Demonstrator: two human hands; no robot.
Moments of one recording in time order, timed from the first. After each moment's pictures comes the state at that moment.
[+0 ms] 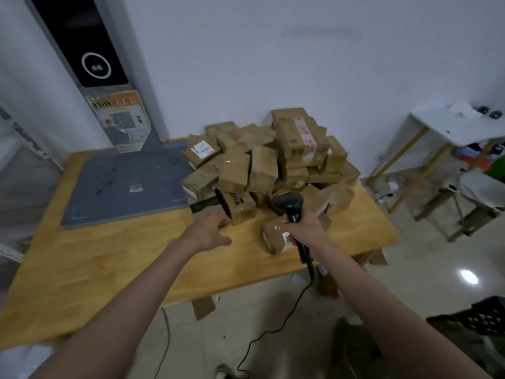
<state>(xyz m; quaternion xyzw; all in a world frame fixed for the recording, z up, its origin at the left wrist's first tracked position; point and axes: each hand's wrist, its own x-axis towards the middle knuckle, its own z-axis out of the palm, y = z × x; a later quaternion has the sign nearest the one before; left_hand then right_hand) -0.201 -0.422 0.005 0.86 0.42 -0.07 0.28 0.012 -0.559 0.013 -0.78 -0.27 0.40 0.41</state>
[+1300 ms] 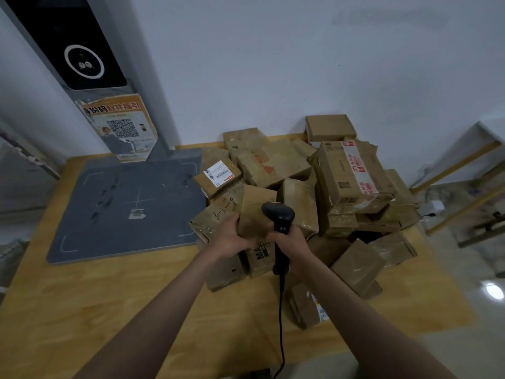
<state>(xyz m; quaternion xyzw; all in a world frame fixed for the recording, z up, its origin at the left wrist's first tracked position) -0.118 -0.232 -0.046 0.72 0.50 0.07 0.48 0.033 -0.315 -0.059 -0.72 -0.22 0.49 0.44</state>
